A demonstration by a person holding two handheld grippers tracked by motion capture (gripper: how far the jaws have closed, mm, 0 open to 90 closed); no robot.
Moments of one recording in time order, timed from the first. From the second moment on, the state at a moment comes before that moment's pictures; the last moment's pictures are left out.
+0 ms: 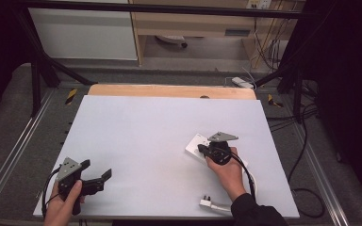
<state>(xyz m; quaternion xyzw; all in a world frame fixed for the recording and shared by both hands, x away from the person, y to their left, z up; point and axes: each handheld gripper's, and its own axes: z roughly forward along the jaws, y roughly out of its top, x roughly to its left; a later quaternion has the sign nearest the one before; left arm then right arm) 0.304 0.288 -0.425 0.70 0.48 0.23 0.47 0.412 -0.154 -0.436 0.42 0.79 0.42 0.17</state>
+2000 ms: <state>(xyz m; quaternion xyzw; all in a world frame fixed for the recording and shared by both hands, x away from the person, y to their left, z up) 0.304 0.287 -0.426 0.71 0.48 0.23 0.47 0.413 -0.142 -0.444 0.41 0.79 0.43 0.17</state>
